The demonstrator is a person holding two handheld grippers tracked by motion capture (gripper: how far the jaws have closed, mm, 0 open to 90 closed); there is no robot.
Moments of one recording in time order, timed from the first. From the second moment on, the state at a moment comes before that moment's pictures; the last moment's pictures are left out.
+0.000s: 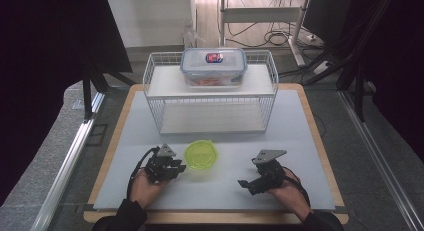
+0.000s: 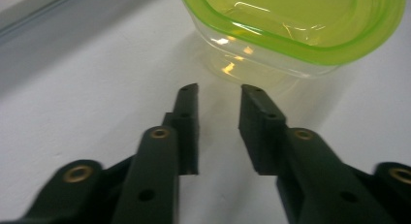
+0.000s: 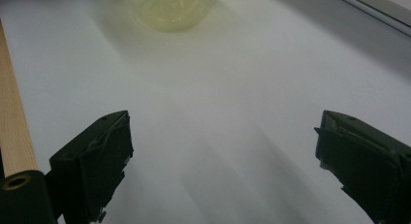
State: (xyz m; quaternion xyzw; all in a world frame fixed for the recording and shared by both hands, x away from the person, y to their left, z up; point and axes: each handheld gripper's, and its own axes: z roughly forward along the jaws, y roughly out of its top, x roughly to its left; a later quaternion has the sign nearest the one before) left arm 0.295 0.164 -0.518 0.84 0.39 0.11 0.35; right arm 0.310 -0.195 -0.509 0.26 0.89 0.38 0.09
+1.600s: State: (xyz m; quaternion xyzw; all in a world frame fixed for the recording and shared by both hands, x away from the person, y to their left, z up) left arm 0.246 0.185 -0.521 0.83 0.38 0.15 0.38; right arm 0.337 -0.185 -0.497 0.32 0.85 0.43 0.05
